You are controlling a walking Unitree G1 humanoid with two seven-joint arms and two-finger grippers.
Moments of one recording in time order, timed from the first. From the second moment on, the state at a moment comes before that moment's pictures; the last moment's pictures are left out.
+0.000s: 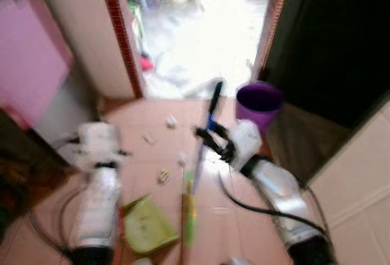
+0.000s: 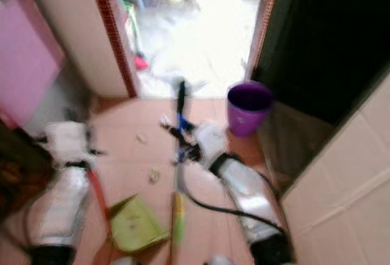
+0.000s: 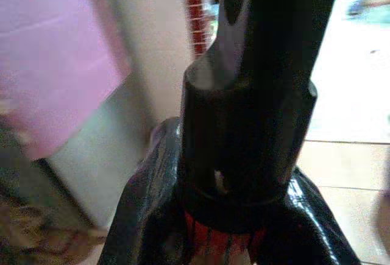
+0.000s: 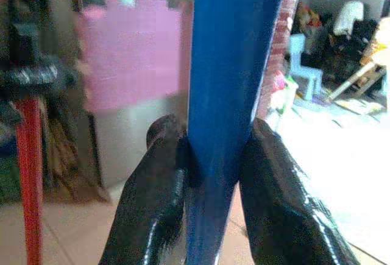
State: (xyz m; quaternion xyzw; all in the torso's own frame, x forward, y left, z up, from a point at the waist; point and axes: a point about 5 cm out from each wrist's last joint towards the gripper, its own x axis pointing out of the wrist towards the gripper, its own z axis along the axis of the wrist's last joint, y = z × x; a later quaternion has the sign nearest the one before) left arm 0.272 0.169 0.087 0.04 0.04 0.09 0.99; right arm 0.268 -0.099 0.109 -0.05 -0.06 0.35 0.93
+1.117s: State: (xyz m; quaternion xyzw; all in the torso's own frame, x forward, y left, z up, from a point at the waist) left arm 0.276 0.173 0.093 0.06 0.03 0.08 0.99; right arm 0.268 -0.098 0.107 -0.07 -0.06 0.36 0.93
